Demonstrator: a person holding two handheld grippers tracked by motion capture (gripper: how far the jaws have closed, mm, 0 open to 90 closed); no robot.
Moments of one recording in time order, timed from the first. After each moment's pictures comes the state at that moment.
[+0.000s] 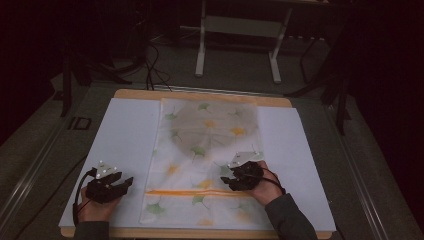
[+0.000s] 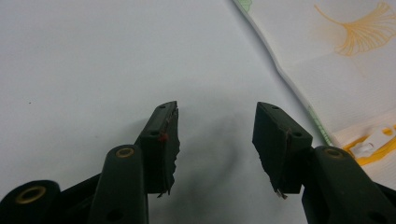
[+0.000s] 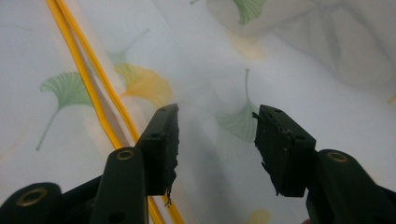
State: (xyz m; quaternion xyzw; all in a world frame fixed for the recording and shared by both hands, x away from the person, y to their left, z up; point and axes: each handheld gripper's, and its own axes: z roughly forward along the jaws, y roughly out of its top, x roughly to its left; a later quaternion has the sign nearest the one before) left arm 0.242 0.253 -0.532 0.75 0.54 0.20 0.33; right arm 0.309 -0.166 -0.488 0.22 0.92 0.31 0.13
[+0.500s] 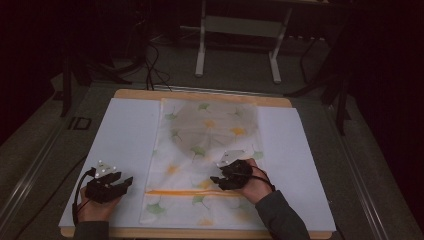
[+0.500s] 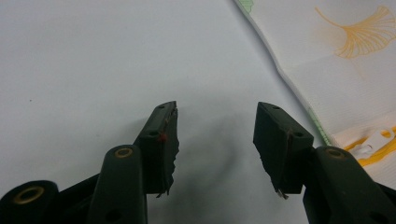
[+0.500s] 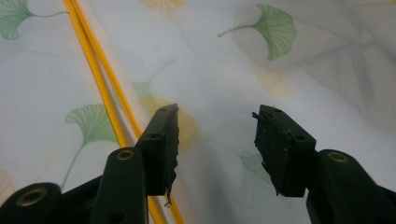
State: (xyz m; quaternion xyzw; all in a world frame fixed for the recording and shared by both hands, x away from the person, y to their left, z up) left arm 0.243 0.254 -0.531 0.75 0.55 0.19 0.33; right arm 0.310 -0.136 -0.484 0.20 0.92 0.32 0.12
